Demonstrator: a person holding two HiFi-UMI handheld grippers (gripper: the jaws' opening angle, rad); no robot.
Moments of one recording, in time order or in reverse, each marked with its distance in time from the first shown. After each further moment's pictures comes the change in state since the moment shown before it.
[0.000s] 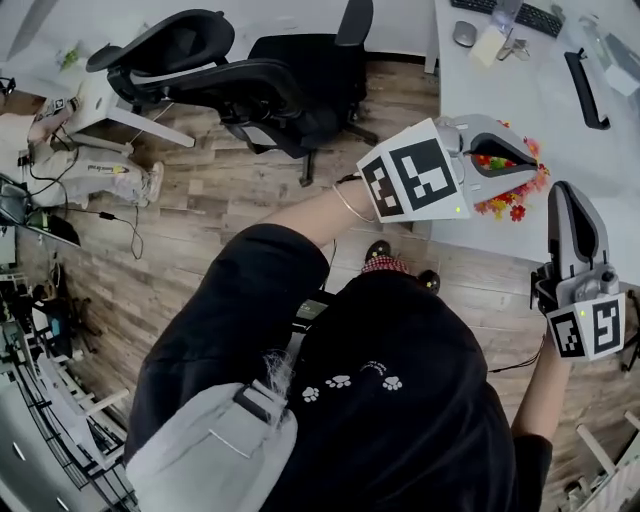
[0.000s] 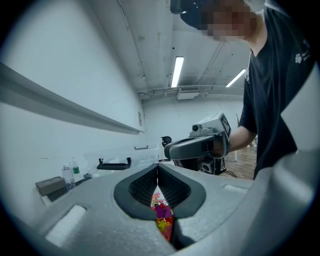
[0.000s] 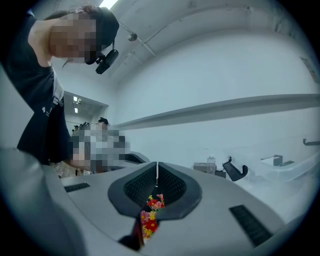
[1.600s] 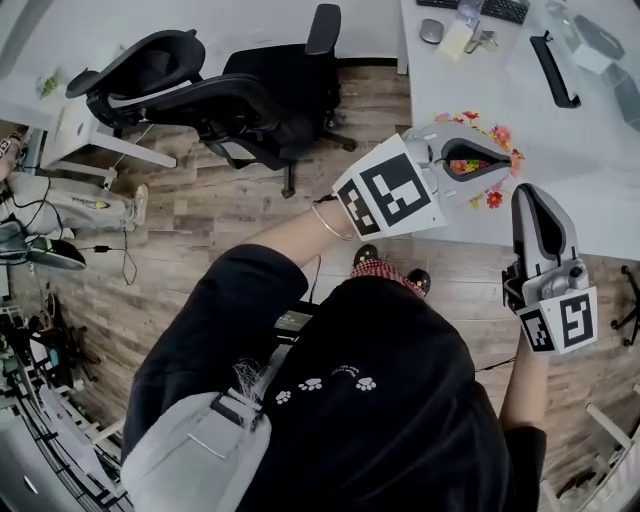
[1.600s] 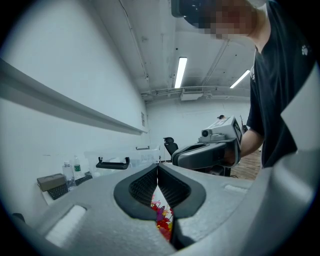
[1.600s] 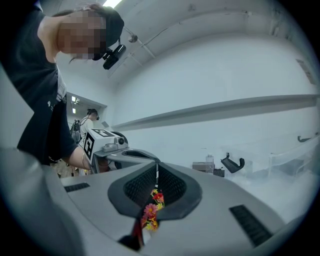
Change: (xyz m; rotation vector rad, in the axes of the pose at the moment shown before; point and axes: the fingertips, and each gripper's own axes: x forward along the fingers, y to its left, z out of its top) left arm -0.001 -0.015 0.002 -0.034 -0.014 0.032; right arm -0.013 0.024 -0.014 0.005 -0.014 -0.032
